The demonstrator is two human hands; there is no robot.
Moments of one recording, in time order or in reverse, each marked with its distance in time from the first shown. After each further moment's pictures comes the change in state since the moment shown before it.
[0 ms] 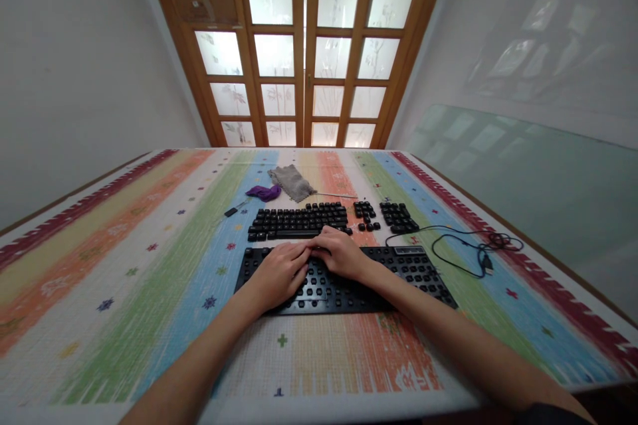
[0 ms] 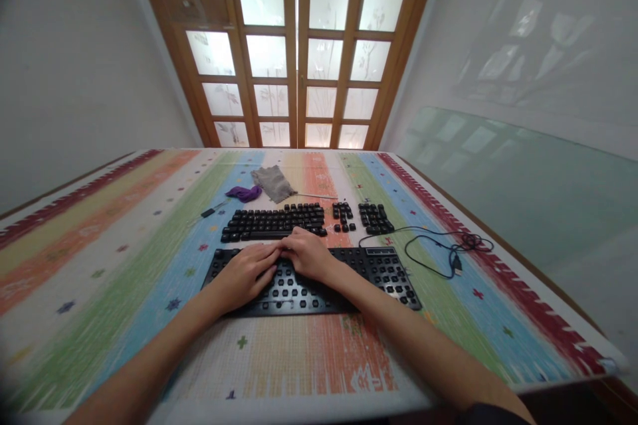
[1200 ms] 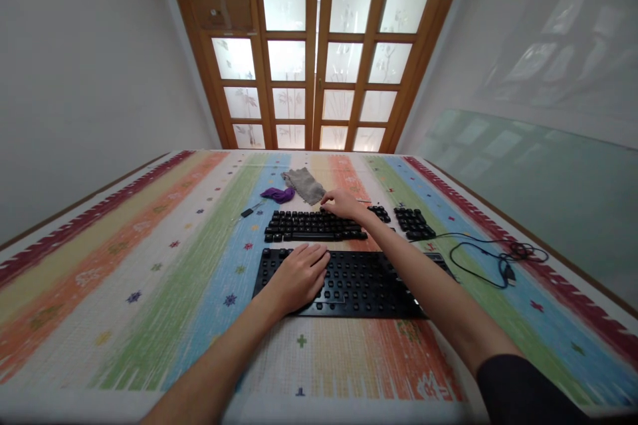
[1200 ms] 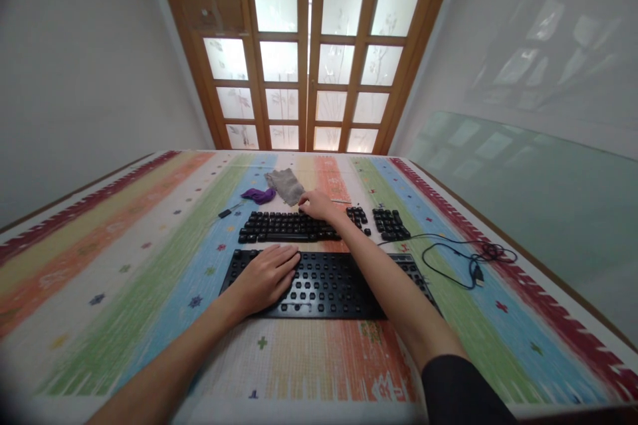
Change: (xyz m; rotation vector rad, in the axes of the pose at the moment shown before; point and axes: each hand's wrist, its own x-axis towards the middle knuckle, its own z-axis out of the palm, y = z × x) left_hand -0.004 0.004 0.004 0.061 0.080 0.088; right_hand 0.106 0.073 -0.017 -0.200 -0.188 0.370
